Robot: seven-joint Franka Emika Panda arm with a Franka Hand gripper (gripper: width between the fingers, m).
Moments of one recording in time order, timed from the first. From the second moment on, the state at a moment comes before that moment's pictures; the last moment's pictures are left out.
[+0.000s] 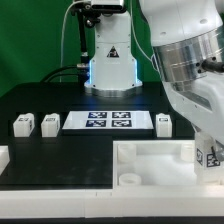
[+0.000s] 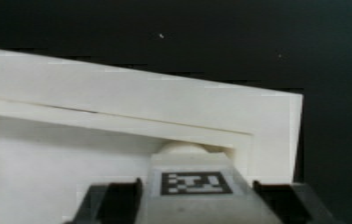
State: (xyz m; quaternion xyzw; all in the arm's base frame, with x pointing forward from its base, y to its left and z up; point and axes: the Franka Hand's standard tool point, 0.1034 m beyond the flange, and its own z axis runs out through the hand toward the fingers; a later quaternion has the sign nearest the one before) arm 0.621 0.120 0.068 -0.76 0.63 0.07 0.13
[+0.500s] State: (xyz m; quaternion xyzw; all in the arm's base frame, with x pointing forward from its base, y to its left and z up) arm 0.621 0.124 0.070 -0.91 0.40 0.03 0.11
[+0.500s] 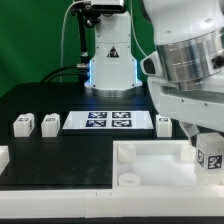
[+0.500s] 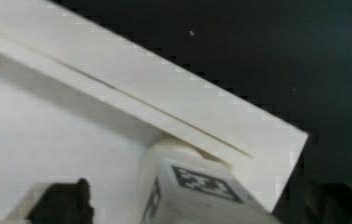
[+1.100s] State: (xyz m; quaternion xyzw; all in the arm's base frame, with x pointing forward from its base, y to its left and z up) arm 0.631 0.105 0.068 -0.99 0.03 -0.02 0.10
